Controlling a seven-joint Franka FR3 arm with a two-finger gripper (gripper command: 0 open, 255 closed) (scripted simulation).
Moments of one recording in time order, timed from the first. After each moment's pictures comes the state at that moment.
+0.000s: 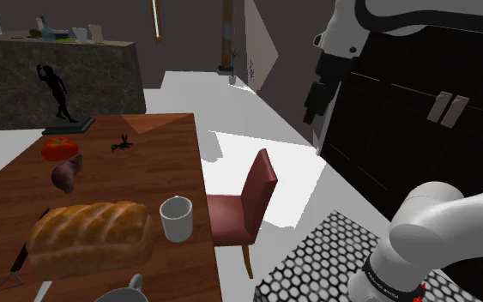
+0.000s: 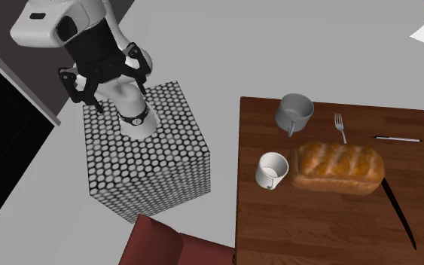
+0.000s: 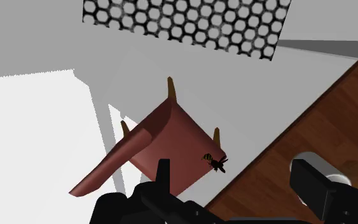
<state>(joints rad) -0.01 -0.83 0.04 -2.30 0.07 1.58 -0.17</state>
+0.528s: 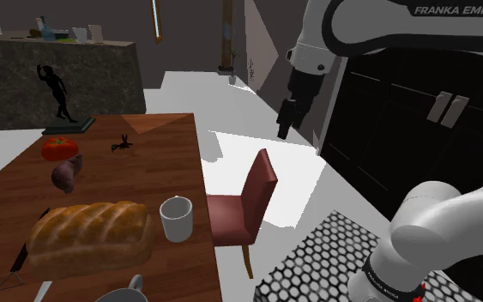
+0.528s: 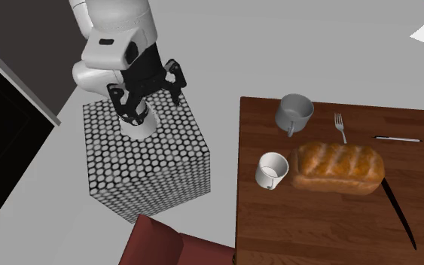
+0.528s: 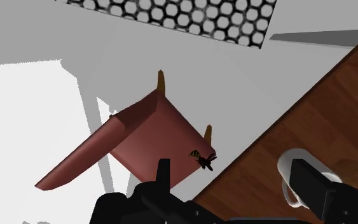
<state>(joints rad) 0.02 -0.75 0.16 -2.34 0.13 1.71 -0.07</state>
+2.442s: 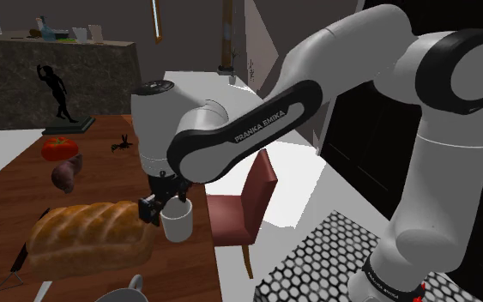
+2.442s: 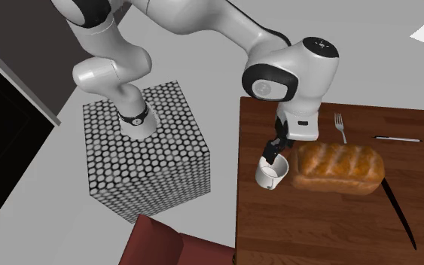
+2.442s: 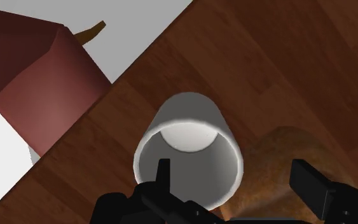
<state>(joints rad) 0.12 0.21 0.66 -1.96 -0.28 2.17 0.60</state>
